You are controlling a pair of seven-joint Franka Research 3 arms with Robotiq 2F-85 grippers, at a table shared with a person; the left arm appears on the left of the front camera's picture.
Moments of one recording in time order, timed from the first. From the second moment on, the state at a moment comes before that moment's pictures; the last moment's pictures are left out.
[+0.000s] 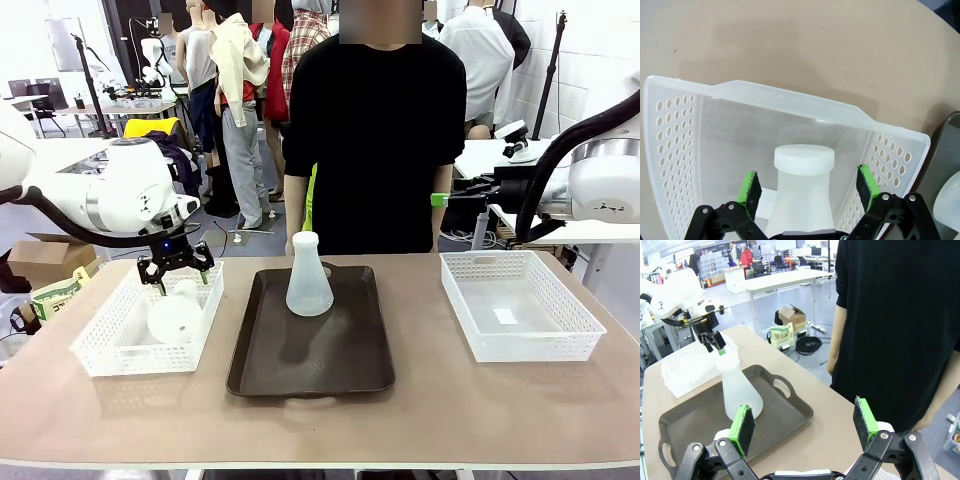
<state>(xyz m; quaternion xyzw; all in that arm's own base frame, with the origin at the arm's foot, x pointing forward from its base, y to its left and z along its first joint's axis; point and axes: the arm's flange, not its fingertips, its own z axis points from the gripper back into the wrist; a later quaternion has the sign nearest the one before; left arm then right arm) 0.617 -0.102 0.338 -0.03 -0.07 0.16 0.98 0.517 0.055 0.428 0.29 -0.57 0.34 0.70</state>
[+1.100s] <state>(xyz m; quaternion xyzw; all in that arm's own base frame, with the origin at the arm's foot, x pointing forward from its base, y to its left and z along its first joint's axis) 0.617 -0.103 0.327 0.01 -0.07 0.14 0.99 0.517 0.055 0.428 0.29 -0.57 0.34 0.70</state>
